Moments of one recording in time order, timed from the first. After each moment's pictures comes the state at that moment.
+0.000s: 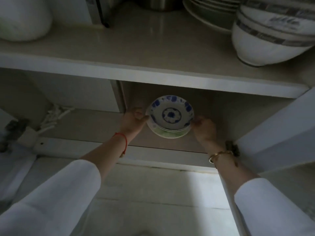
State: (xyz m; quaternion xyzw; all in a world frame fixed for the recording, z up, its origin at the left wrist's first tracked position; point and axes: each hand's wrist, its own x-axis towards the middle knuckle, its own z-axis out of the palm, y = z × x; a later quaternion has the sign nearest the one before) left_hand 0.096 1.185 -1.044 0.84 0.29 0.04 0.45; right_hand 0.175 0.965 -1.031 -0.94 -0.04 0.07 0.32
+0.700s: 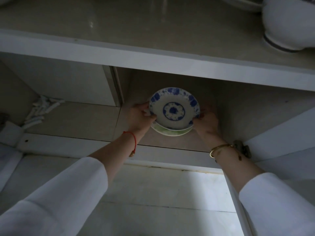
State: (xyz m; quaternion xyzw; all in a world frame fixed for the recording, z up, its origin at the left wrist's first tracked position) left_hand 0.118 1.166 -1.074 0.81 0.25 0.13 0.52; right_hand 0.198 0.978 -1.058 -0.93 0.00 0.08 0.36
